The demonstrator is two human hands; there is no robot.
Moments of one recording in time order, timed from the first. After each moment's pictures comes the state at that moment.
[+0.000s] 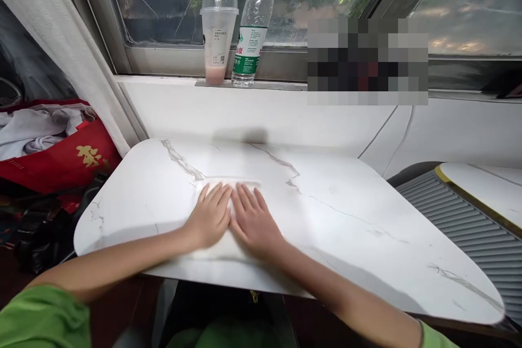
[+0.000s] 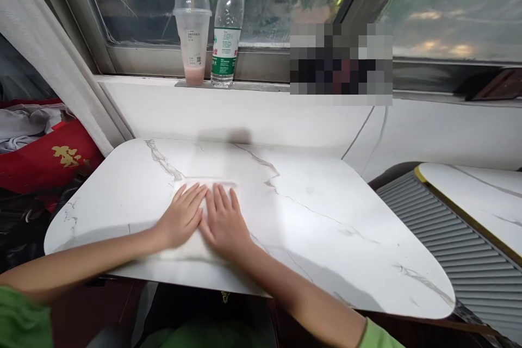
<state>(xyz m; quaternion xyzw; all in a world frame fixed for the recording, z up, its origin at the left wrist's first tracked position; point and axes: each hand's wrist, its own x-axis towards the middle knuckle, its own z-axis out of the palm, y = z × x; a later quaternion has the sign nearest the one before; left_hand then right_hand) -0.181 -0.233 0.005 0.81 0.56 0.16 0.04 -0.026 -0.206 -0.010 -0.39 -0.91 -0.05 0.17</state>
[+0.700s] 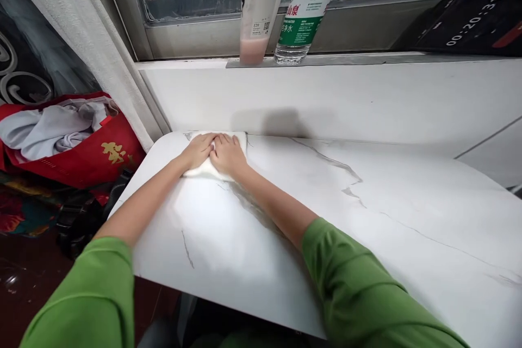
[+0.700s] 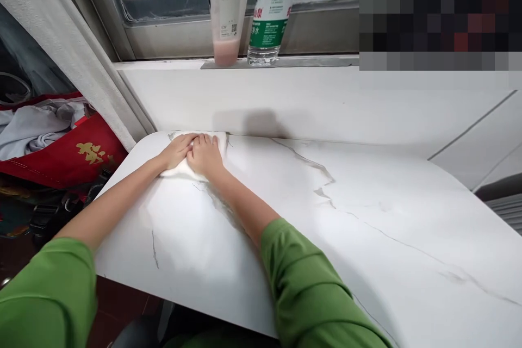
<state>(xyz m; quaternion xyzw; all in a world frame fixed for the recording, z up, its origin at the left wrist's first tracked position) -0.328 -0.090 0.022 0.78 0.60 0.16 0.06 -0.196 -0.062 0.000 -0.39 -0.89 0.05 0.21</state>
